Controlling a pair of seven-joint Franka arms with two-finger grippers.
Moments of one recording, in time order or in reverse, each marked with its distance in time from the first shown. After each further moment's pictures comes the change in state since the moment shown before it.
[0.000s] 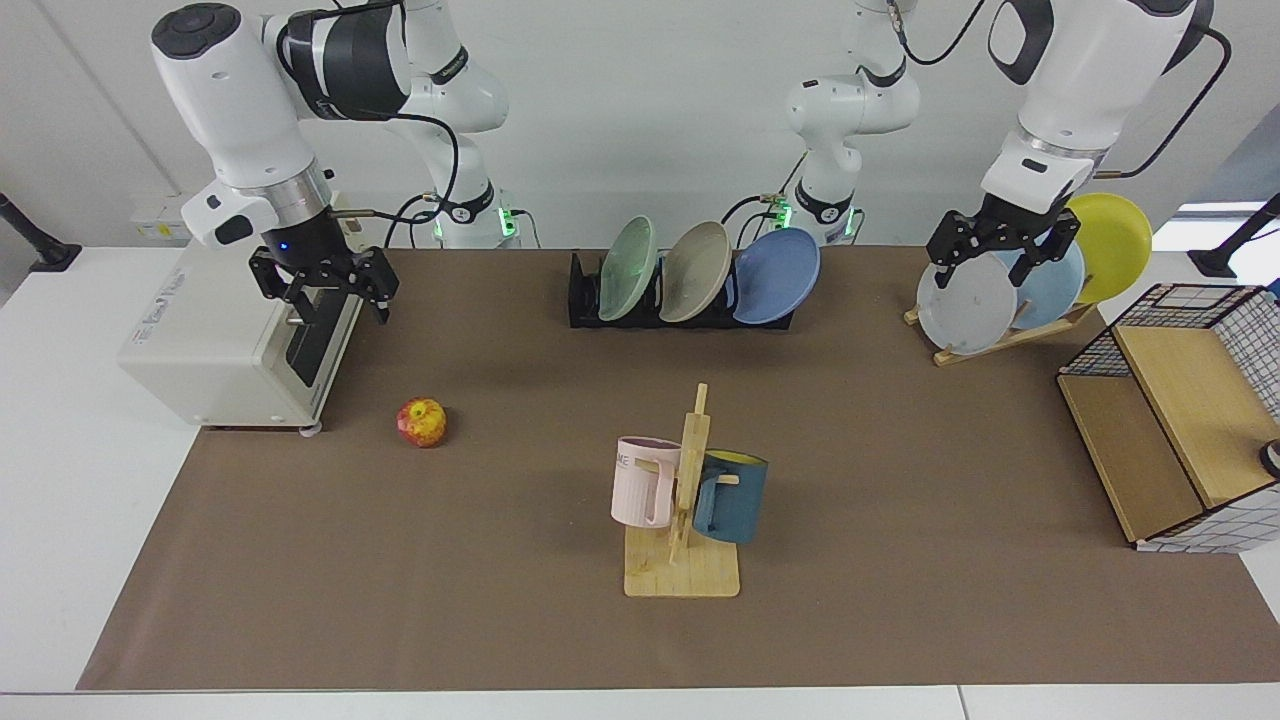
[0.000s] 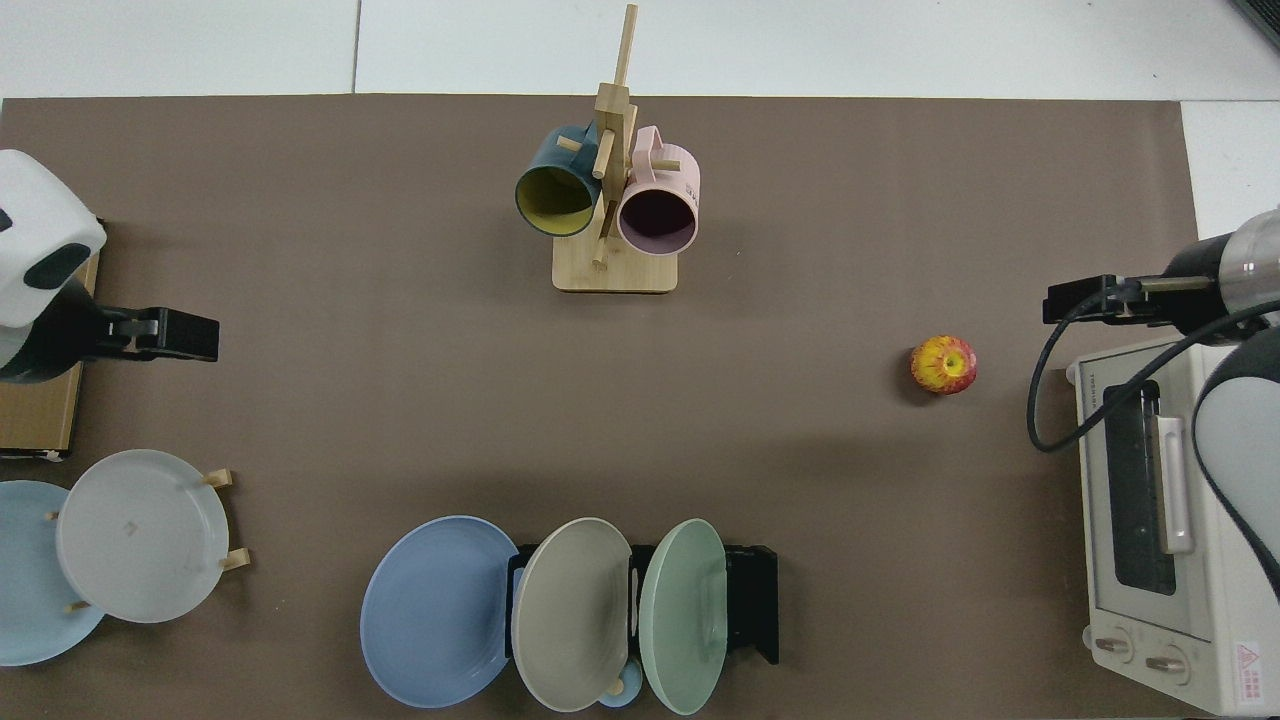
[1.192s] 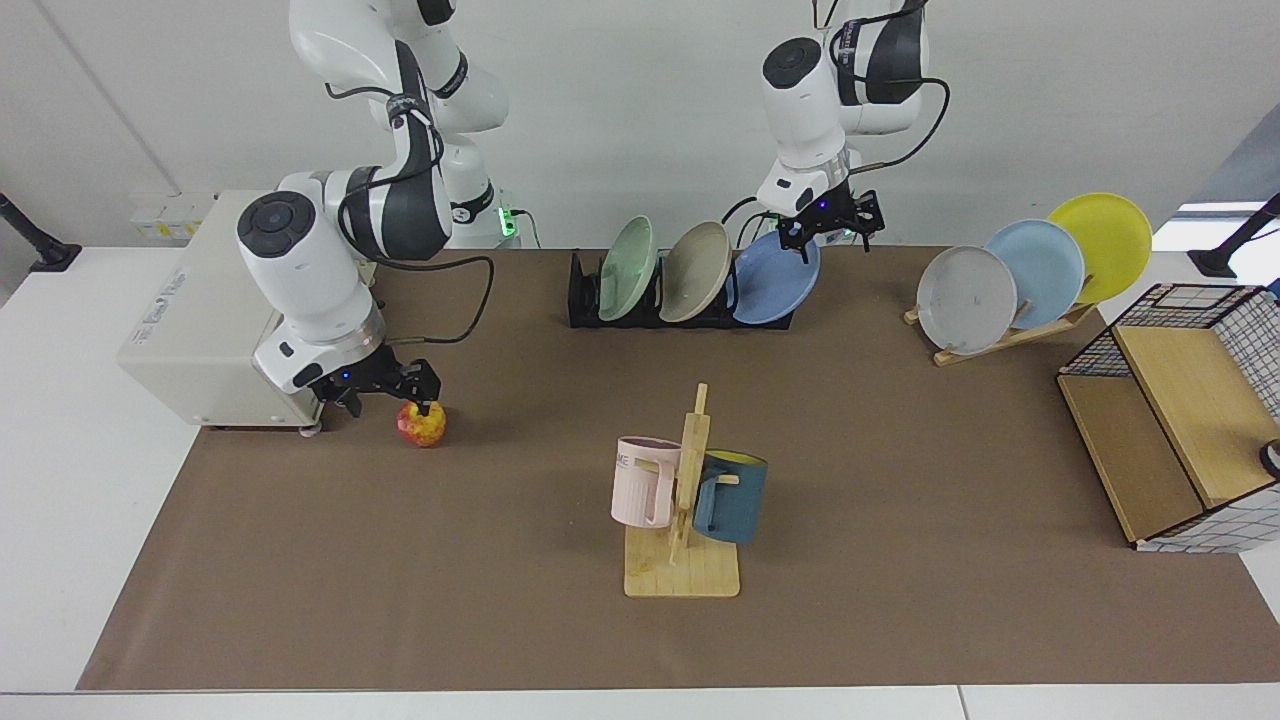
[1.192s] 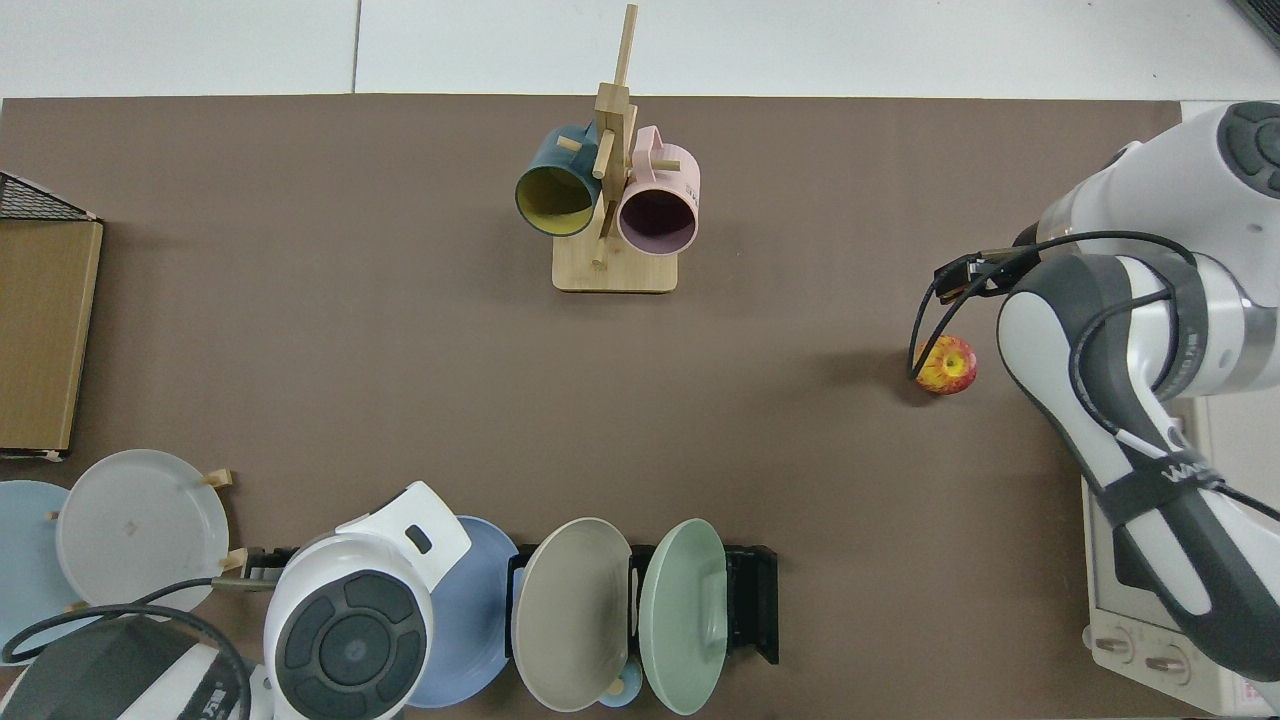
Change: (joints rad) left arm -0.060 -0.389 -0.355 -0.700 0.166 0.160 -0.325; right arm 0.032 0.292 0.010 0.049 -0.021 0.138 0.000
